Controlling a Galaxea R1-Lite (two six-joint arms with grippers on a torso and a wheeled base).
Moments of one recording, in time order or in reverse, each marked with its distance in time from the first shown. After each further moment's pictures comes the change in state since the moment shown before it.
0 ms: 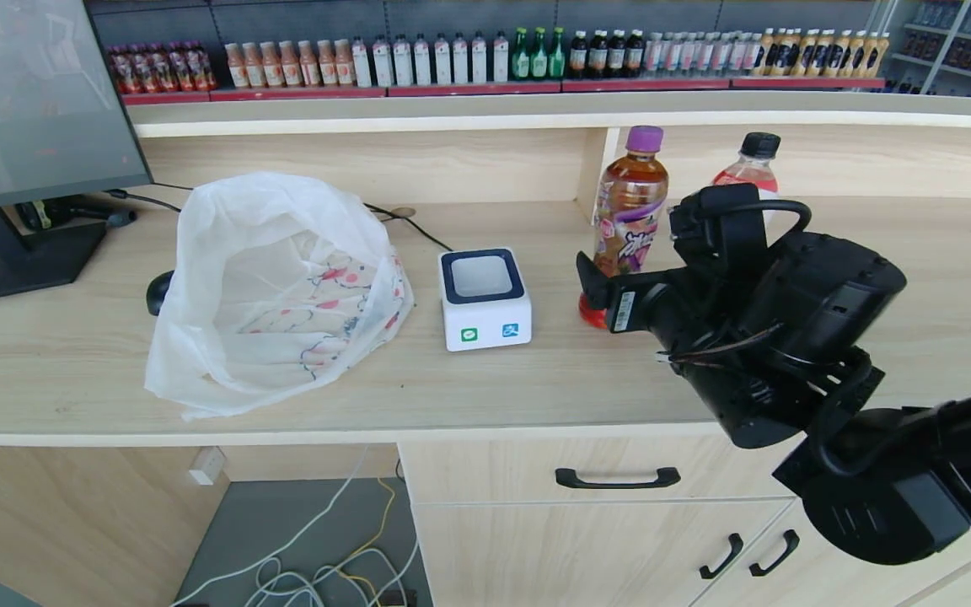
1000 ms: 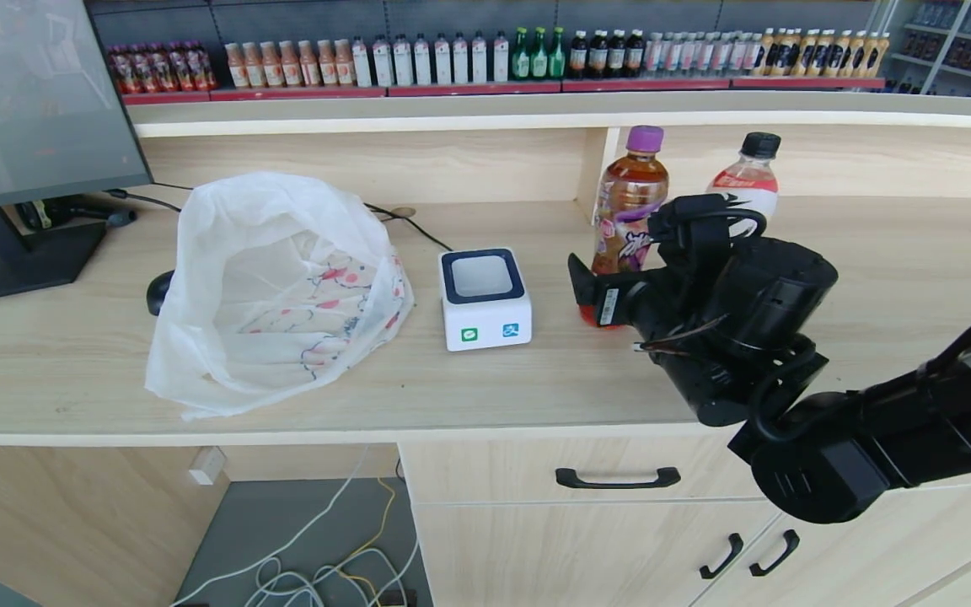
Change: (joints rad) left arm 0.000 0.000 0.000 0.000 0.000 0.000; right arm -0.055 0.103 -0.092 -0.001 0.037 0.032
